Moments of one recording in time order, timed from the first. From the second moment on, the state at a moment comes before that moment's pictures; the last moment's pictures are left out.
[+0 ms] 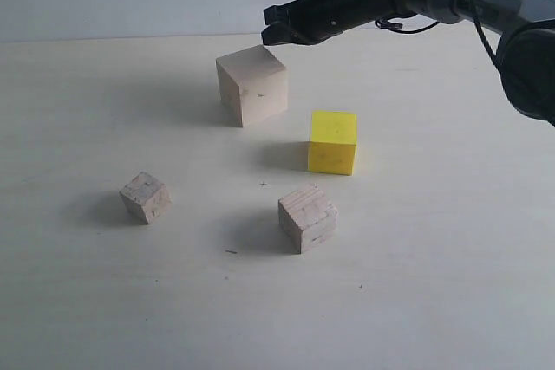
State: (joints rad) left arm 0.01 0.01 0.00 0.04 0.37 -0.13; right arm 0.25 2.62 -2.24 1.06 0.85 -0.82
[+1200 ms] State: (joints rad) left arm 0.01 0.01 0.00 0.04 0.37 -0.13; right arm 0.24 2.60 -2.26 0.95 1.13 -0.69
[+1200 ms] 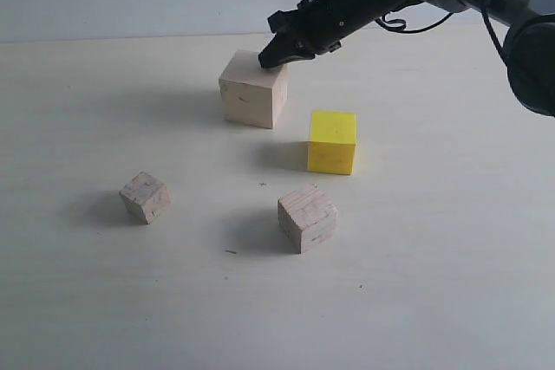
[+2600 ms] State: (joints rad) left arm 0.01 0.01 0.00 0.04 0.37 -0.13; right arm 0.21 2.71 -2.26 1.24 0.96 -1.01
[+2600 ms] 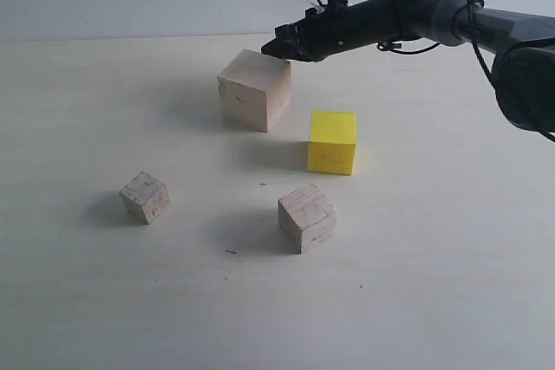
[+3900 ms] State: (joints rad) left arm 0.01 0.01 0.00 0.04 0.37 -0.13; right arm 0.29 2.66 -2.26 1.01 1.21 -0.97
